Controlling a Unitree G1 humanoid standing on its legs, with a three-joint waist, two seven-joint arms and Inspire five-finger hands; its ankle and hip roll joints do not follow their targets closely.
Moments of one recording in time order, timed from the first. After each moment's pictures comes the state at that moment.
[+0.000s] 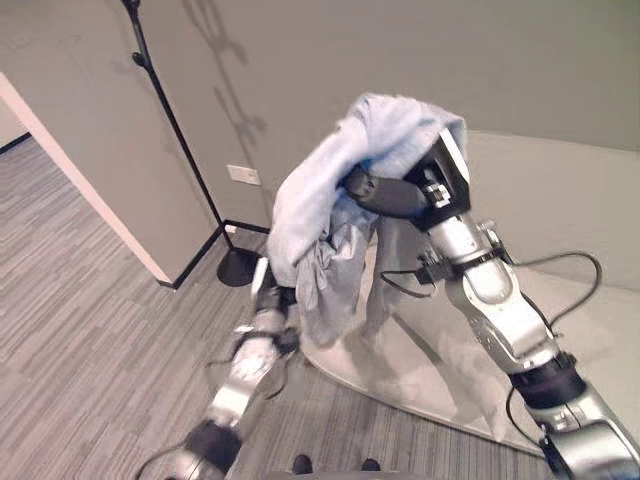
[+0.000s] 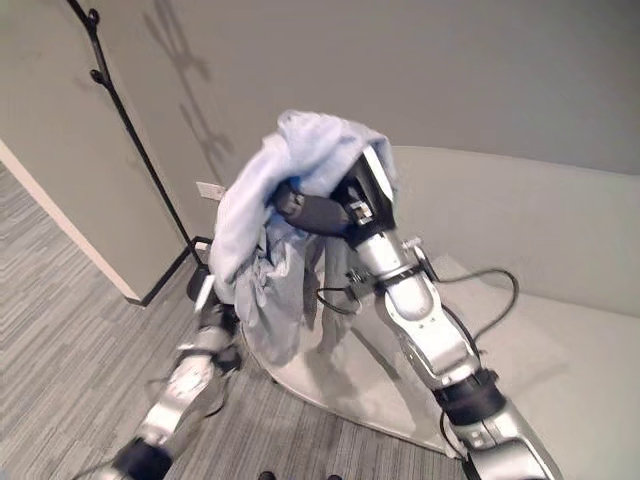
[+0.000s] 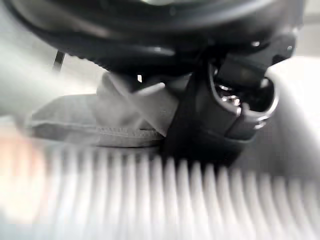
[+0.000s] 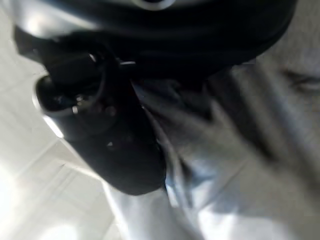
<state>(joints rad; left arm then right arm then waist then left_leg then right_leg) 0.05 0.26 -0.24 0.06 -0.27 -0.23 0.25 -0.31 -0.57 0.32 -0.23 0.40 -0.16 -0.09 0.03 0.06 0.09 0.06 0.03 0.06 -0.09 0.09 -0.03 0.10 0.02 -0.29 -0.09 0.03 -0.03</state>
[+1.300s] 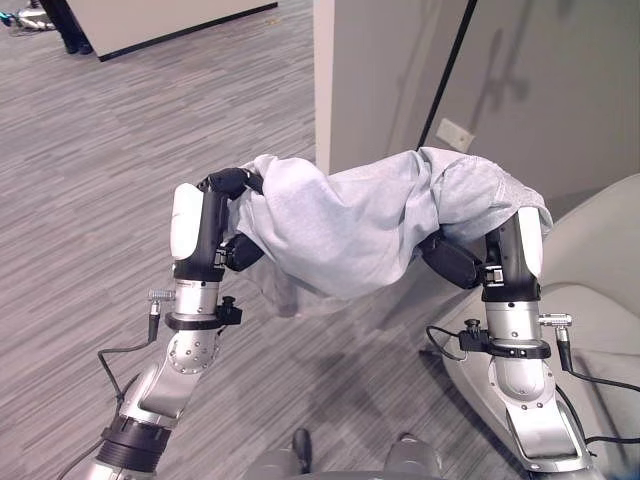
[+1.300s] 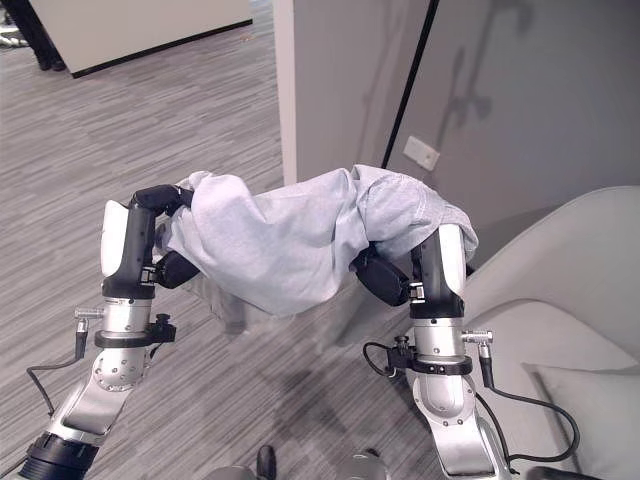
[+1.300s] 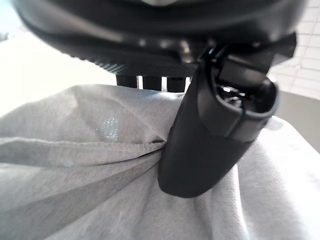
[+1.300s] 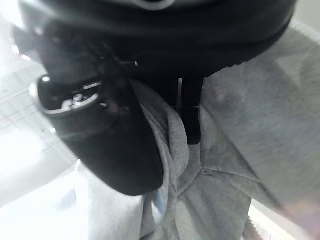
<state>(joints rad) -0.06 0.47 -0.14 -0.15 0.35 -0.34 0.49 0.12 -0.39 0.04 -0.41 -0.31 -0.25 -0.30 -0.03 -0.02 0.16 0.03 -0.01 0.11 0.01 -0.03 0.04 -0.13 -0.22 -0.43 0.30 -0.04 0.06</state>
